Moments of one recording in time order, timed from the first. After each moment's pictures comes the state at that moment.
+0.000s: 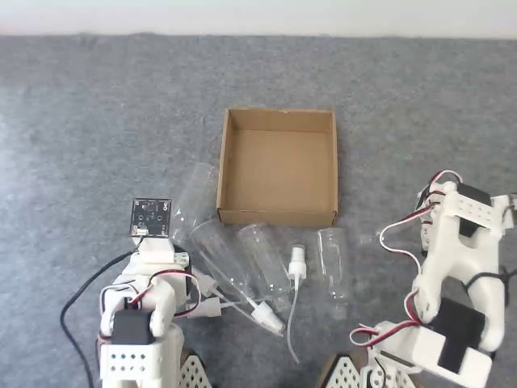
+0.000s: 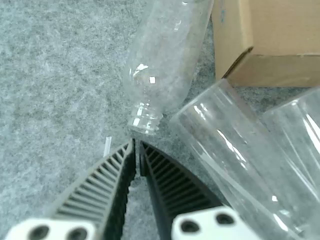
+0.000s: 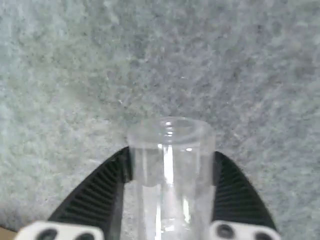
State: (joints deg) left arm -5.5 -103.3 97.3 72.0 4.7; right arm 20.7 -7.3 38.2 54.2 -63.0
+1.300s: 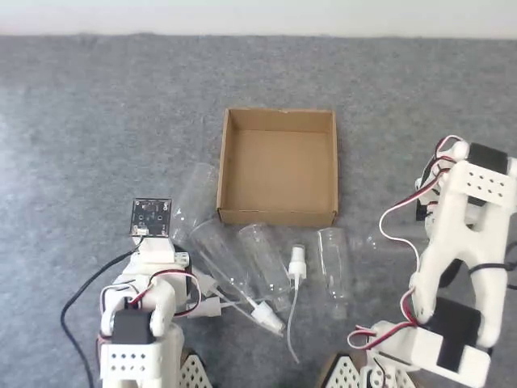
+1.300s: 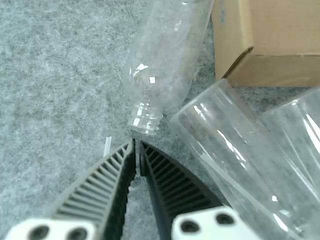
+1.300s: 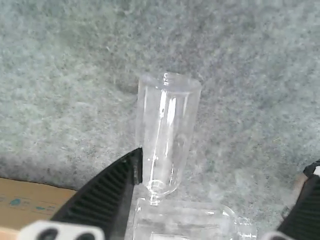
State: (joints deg) left arm -5.5 -103.3 97.3 72.0 4.7; right arm 17.0 -7.3 16.3 88.1 -63.0
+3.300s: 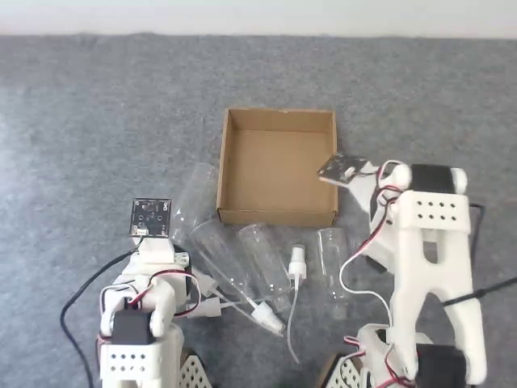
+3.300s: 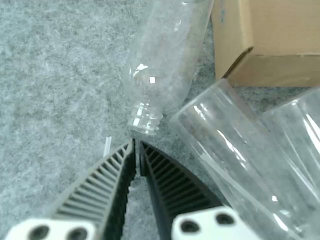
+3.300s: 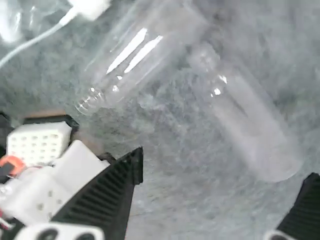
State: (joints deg) left arm -5.5 -103.3 97.3 72.0 4.7; right arm -0.2 -23.4 28.0 99.5 54.5
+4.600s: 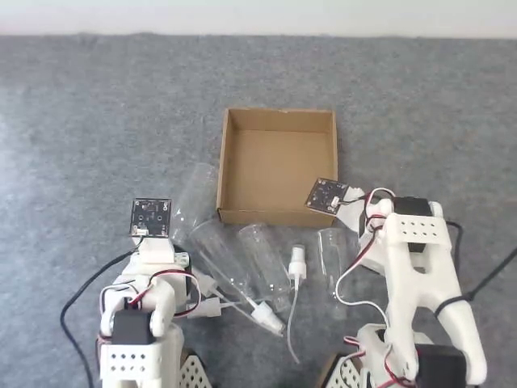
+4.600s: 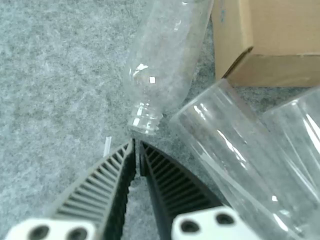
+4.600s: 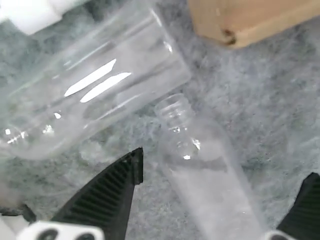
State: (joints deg) left arm -5.5 -103.3 97.3 72.0 4.7; right arm -0.4 -23.6 50.4 66.3 66.1
